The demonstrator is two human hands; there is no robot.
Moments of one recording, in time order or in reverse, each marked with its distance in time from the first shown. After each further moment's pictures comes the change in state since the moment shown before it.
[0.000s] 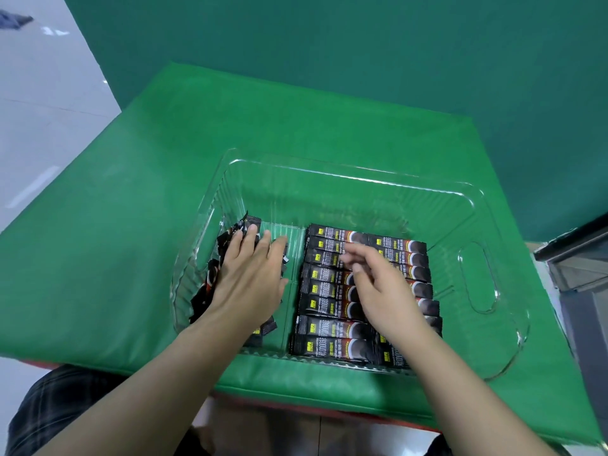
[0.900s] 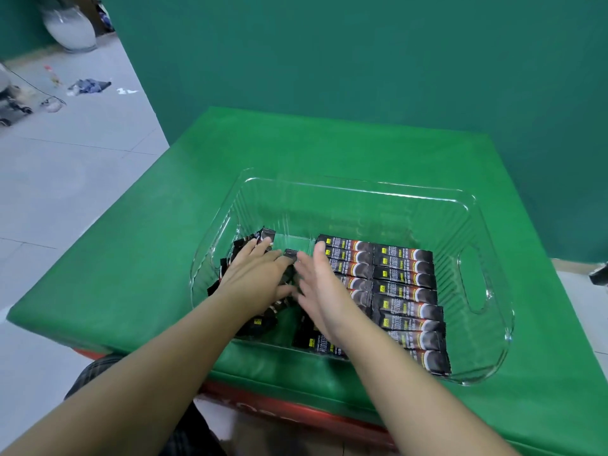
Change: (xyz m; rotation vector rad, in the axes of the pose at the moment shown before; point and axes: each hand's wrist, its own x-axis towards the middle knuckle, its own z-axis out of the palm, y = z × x) left_hand 0.000 -0.009 -0.013 0.137 -0.186 0.080; right_hand -0.005 -0.059 0.038 0.770 -0.420 0.332
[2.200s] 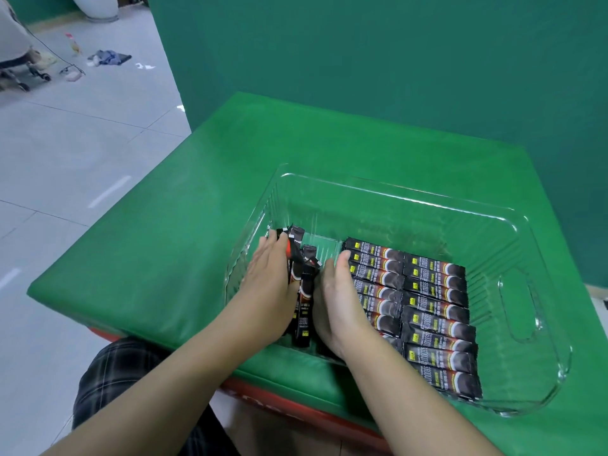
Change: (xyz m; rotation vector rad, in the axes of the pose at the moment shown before) left_hand -0.053 0.004 -0.017 -0.783 0.203 -0.279; right_hand 0.025 0.012 0.027 0.100 0.087 0.053
